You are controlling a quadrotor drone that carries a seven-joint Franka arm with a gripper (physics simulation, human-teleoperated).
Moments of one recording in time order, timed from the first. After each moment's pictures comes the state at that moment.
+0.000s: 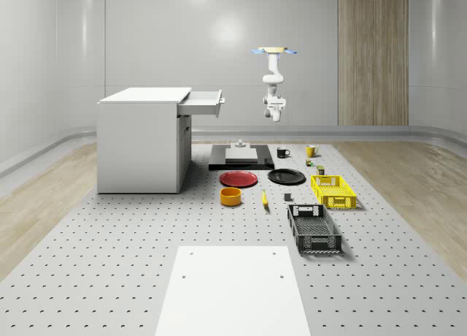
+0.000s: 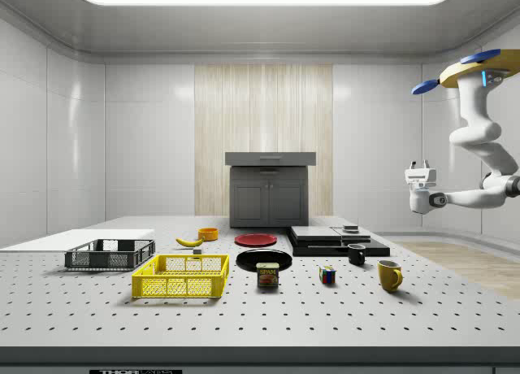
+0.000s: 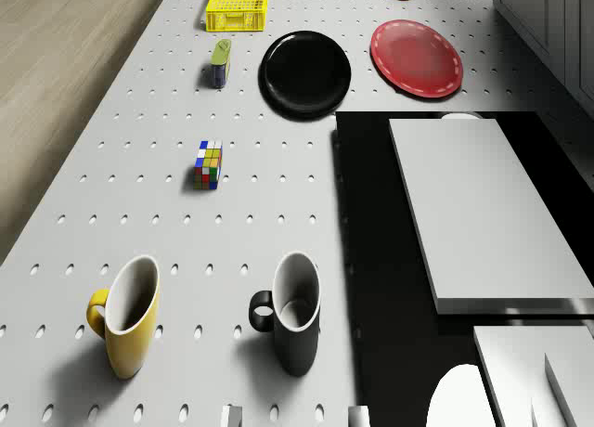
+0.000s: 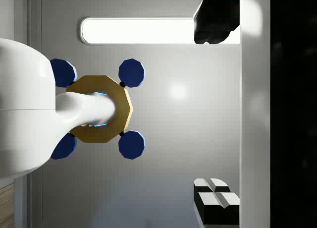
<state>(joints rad) 0.00 -0.79 0.00 -2.34 0.00 1.55 0.79</state>
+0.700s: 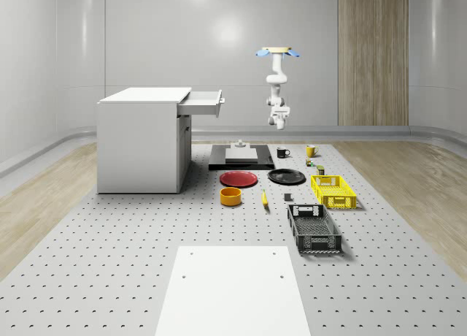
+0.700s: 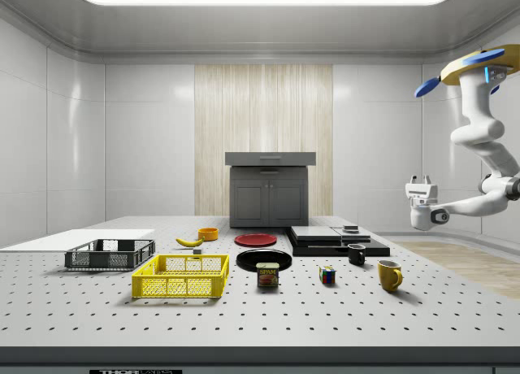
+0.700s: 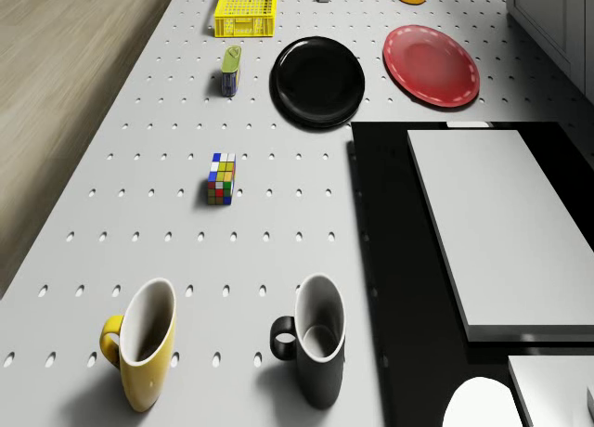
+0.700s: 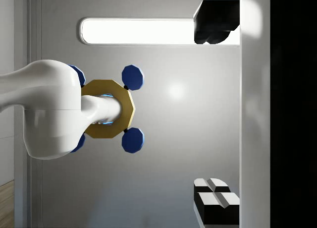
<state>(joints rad) -0.01 -0.72 0.00 -2.08 0.00 1.38 0.78</state>
